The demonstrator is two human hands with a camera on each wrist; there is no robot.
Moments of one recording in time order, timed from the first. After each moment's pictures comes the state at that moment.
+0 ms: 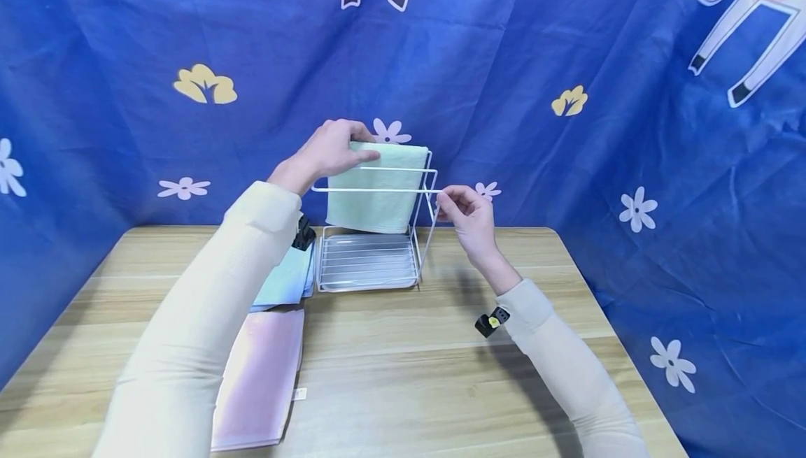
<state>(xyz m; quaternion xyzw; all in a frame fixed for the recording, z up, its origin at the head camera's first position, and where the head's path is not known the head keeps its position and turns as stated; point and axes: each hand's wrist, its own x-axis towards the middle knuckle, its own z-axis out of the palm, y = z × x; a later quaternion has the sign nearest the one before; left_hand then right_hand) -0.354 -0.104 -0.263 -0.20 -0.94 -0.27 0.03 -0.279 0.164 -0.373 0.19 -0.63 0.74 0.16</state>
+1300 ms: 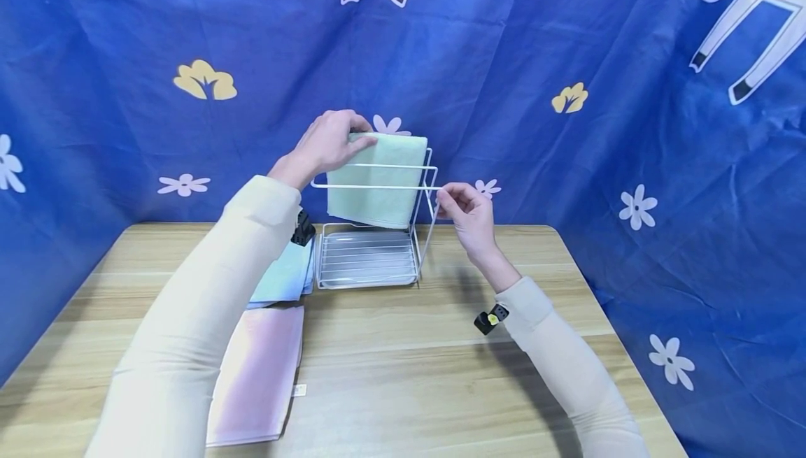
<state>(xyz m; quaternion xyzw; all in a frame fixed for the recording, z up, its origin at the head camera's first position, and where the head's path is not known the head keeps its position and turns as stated) -0.353 -0.105 -0.261 -0.23 -0.93 -0.25 0.10 -0.278 0.165 -0.372 0.19 -0.63 0.73 0.17</state>
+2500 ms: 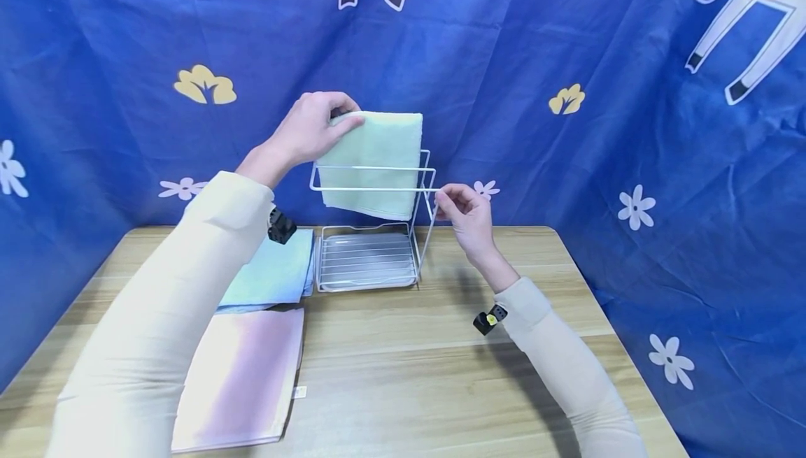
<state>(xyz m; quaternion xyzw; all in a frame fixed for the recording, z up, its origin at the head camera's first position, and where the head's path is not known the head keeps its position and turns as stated) -0.327 -0.119 -0.227 -0.25 -0.91 -0.29 0.17 -0.279 0.166 -0.373 0.19 -0.63 0.73 0.17</state>
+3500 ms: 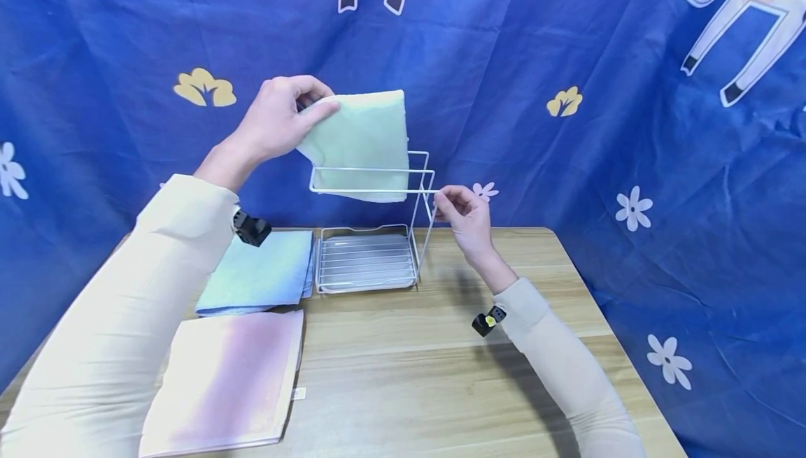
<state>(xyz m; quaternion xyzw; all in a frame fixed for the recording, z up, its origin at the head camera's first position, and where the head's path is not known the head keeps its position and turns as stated) -0.306 -0.147 -0.207 -0.24 -0.88 -0.34 0.22 -0.279 0.164 -0.373 0.18 -0.63 0.73 0.17</state>
